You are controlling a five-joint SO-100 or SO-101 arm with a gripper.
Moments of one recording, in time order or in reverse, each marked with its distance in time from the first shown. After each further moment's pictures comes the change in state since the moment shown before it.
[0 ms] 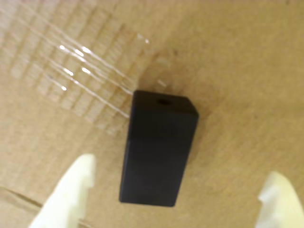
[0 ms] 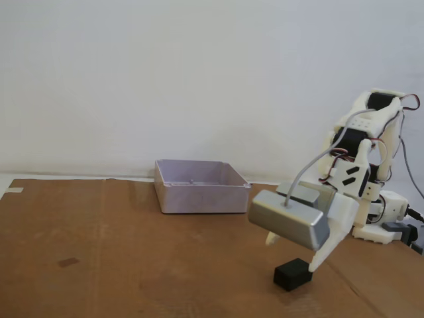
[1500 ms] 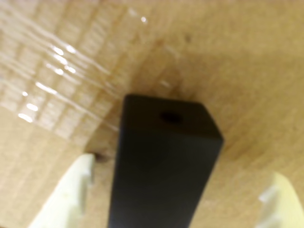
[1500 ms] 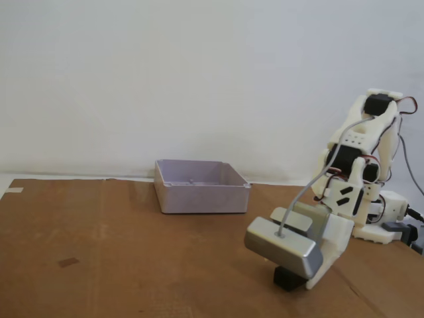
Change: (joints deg) arm 0.4 -8.0 0.0 -2.3 -0.4
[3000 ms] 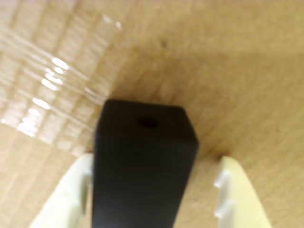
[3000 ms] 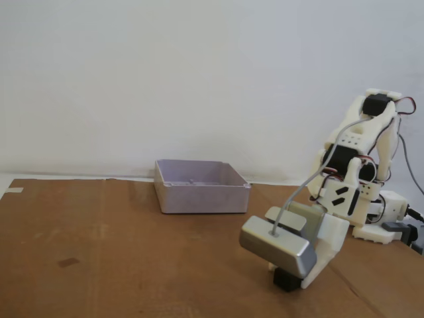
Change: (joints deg) arm 1.1 -1.6 -0.7 -0.2 -0.1
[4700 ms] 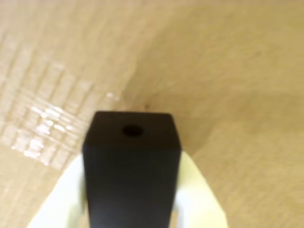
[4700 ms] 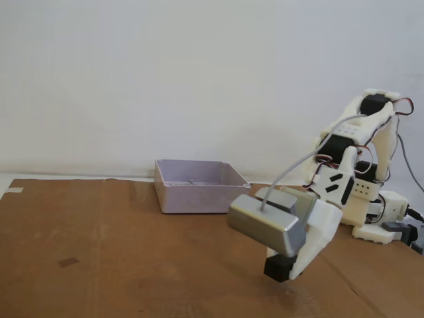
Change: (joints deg) arm 1.8 -0.5 -8.7 0.0 0.6
